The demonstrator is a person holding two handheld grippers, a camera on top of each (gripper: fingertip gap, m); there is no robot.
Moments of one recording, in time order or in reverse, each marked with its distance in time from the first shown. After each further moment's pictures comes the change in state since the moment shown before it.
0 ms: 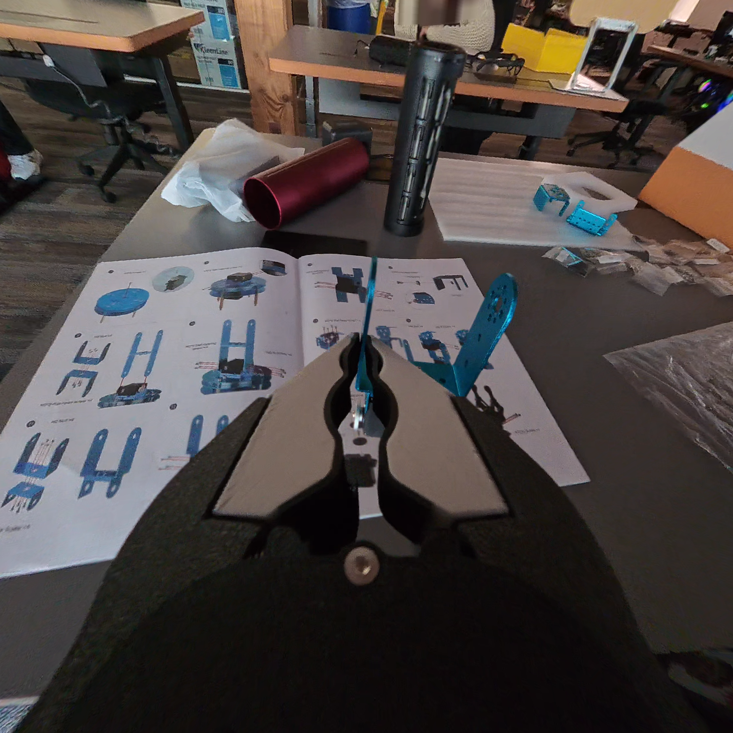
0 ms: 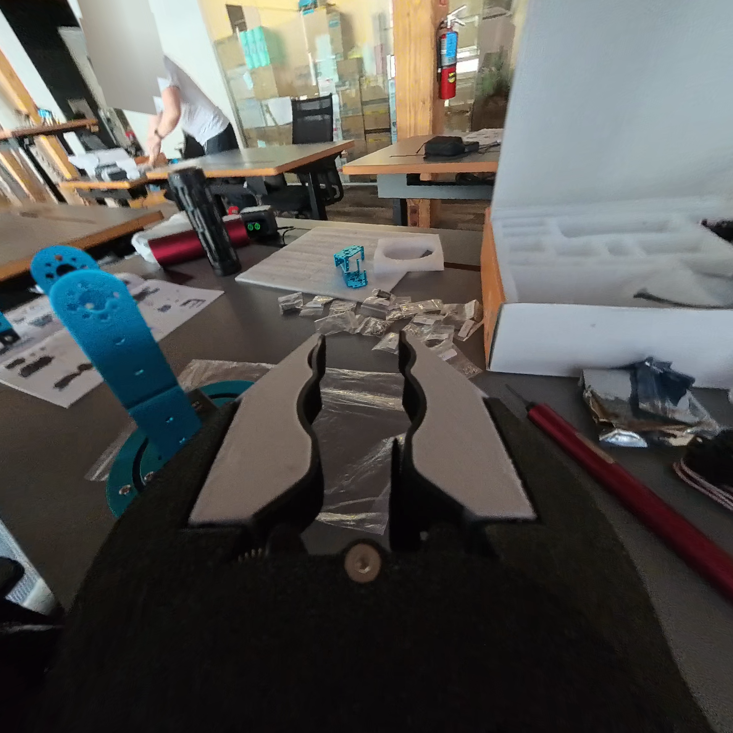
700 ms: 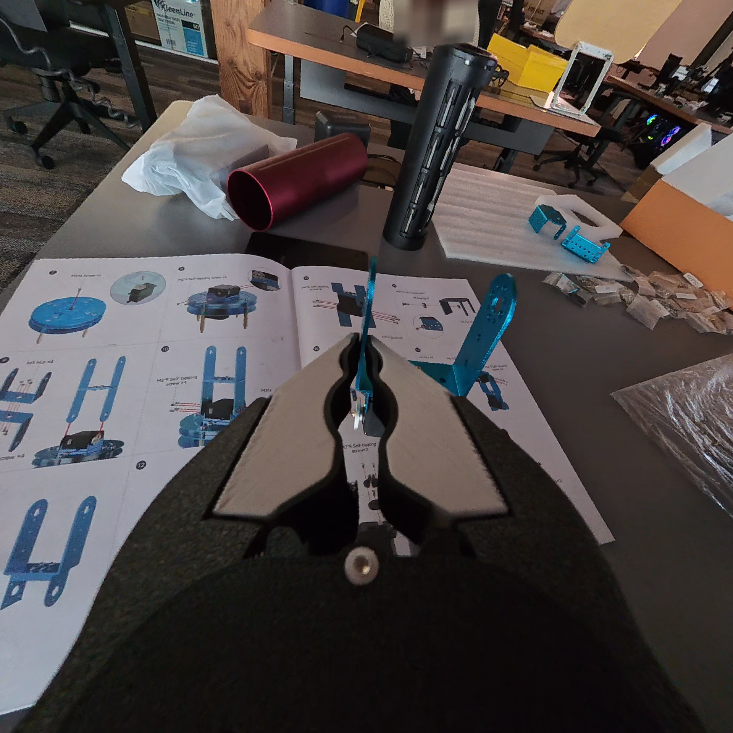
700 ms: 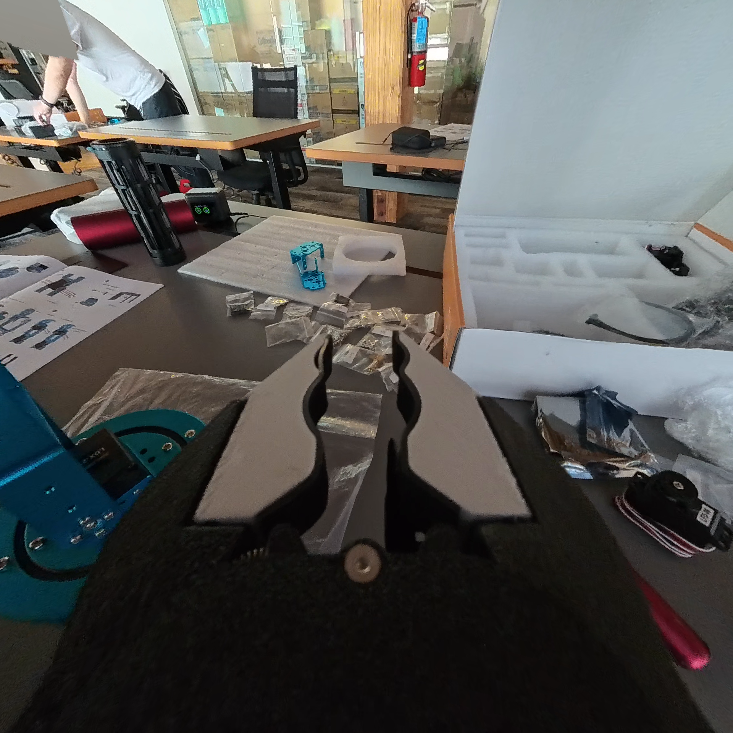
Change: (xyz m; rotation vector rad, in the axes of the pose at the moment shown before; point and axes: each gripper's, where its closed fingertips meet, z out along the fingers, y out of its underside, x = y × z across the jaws) left arm -0.019 -0.007 0.048 -0.018 0.077 -0.095; right arm 0.028 -0.009 0.033 -0.041 0.085 -0.085
